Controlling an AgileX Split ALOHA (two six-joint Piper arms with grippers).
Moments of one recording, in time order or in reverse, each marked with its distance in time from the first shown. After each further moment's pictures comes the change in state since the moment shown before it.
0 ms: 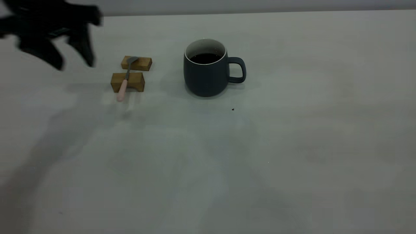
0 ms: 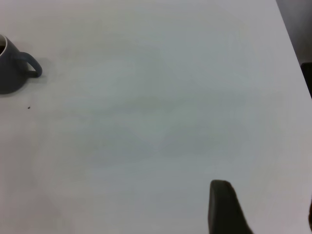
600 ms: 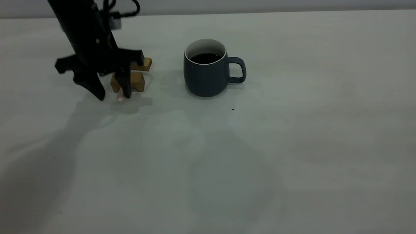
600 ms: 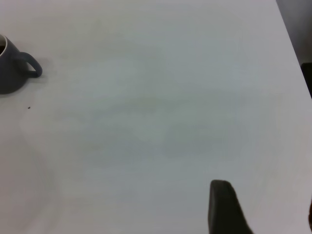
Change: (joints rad) left arm -0.029 0.381 -0.287 -0.015 0.036 -0.027; right arm 0.000 0.000 0.000 0.000 0.000 0.000
